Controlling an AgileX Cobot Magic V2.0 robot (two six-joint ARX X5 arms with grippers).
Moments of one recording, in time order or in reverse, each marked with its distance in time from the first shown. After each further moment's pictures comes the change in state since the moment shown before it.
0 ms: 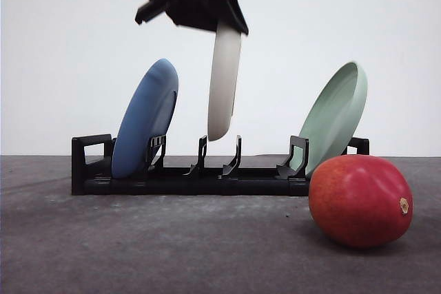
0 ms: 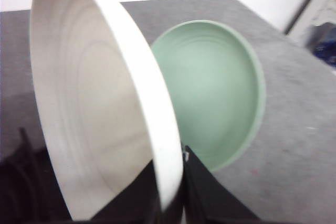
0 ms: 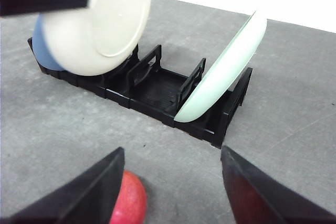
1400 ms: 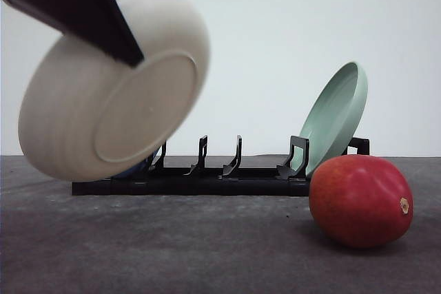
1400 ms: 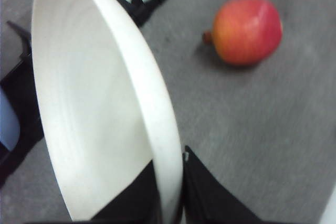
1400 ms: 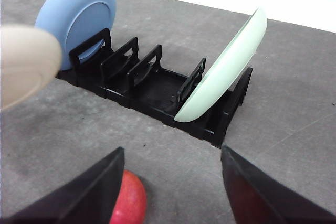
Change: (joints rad) left_arx -0.306 -0.489 -0.388 -0.435 -0.235 0.427; right_arx 0.000 0.000 0.000 -0.001 0.000 0.000
